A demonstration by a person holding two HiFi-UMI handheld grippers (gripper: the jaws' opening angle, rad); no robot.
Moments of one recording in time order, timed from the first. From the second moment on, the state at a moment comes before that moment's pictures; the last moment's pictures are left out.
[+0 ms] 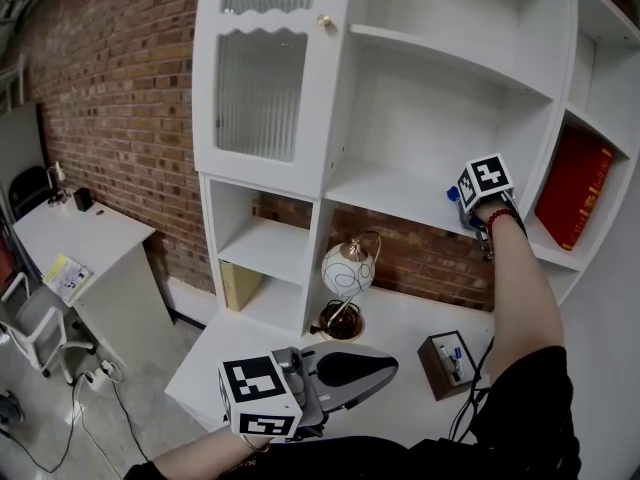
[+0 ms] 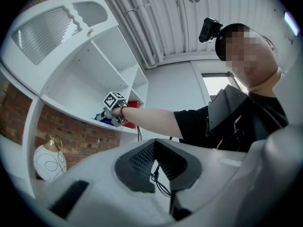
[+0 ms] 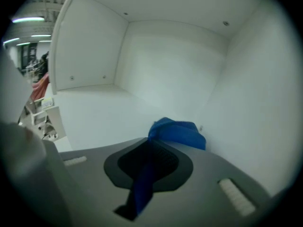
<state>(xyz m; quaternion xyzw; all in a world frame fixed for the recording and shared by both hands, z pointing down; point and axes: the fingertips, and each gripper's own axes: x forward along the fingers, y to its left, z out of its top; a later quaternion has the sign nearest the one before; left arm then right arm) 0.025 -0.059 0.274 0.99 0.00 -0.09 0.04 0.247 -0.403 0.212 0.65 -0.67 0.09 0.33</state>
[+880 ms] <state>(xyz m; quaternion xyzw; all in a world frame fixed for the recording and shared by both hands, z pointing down) -0.002 -0.095 0.283 1.00 0.01 -0.08 0.06 -0.043 -0.415 0.211 0.42 -0.83 -0.14 0.35</state>
